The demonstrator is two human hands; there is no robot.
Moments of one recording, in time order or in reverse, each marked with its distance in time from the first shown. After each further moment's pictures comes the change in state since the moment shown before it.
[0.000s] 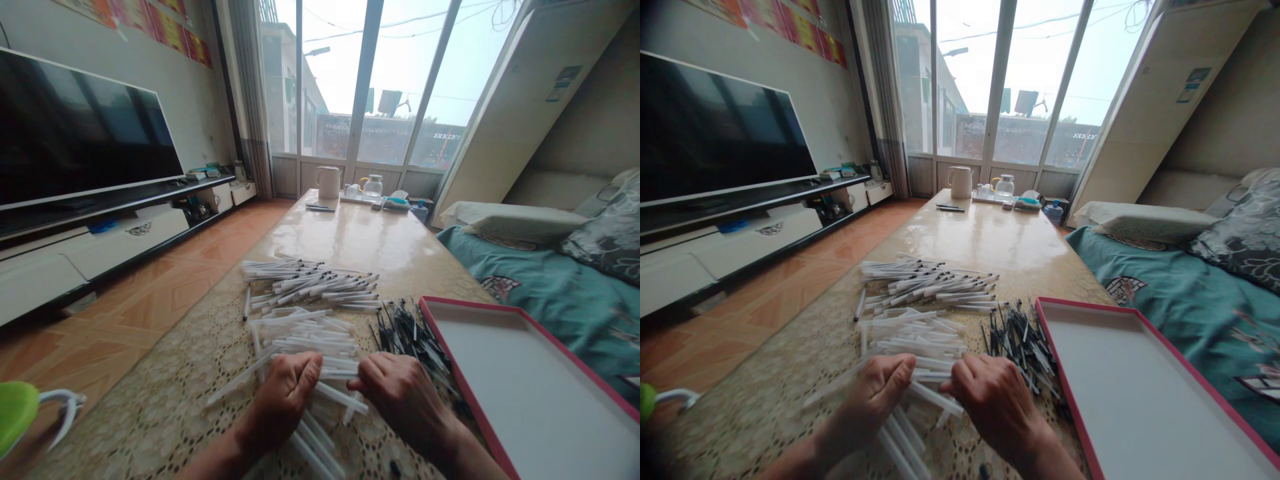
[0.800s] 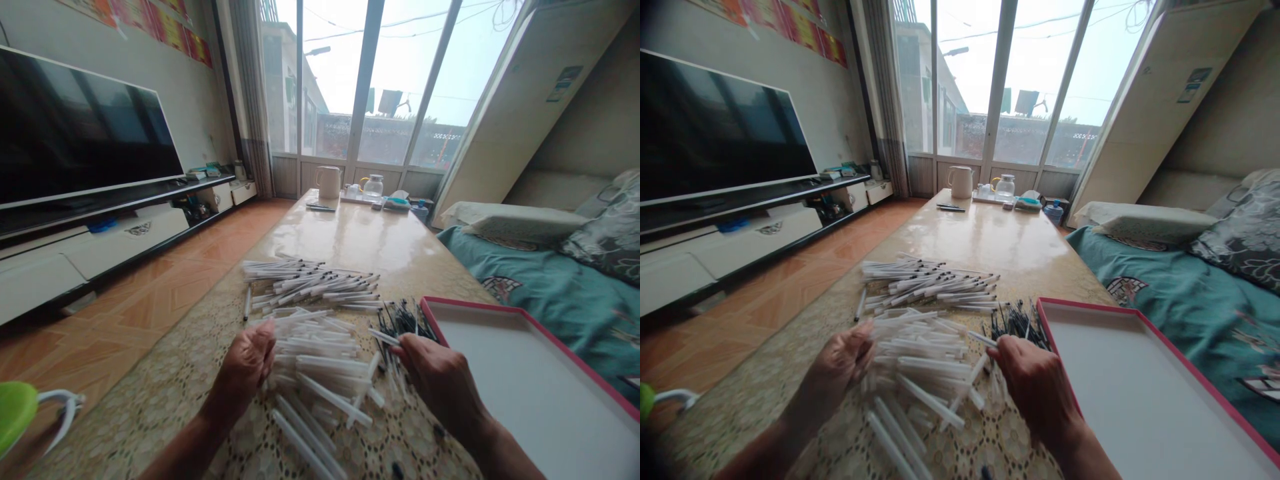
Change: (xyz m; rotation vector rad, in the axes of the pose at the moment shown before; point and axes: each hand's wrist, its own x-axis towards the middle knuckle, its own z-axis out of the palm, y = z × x) left_hand 0.008 -0.015 -0.020 -0.498 0.242 -0.374; right_hand -0.018 0.029 -0.005 -0.089 0.162 0.220
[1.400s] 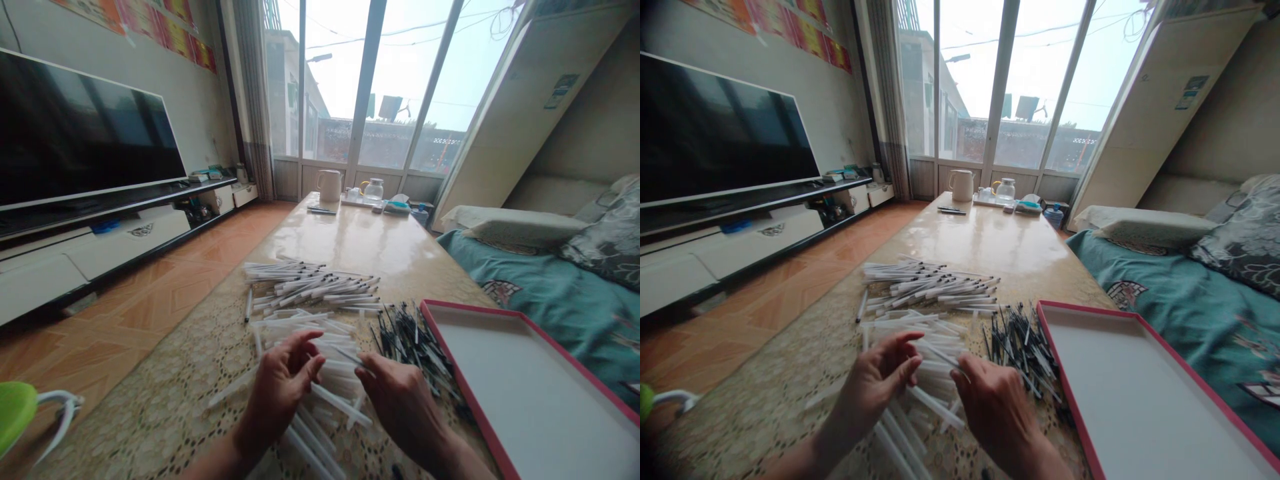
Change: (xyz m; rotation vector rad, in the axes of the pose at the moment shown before) left_hand -0.009 -0.004 0.022 -0.010 -0.082 0.188; right_hand -0.003 -0.037 0.019 0.278 -0.165 0.077
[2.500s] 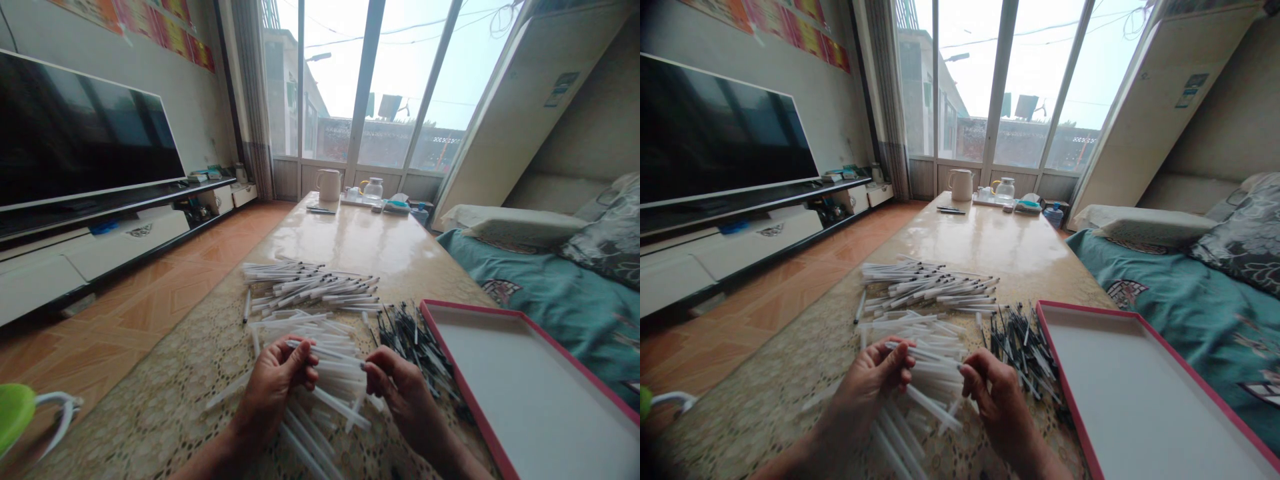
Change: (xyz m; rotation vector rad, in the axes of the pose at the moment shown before) left_hand 0.008 -0.004 0.002 -0.575 0.115 -0.341; right_hand 0.000 0.002 -0.002 0.643 -0.003 0.314
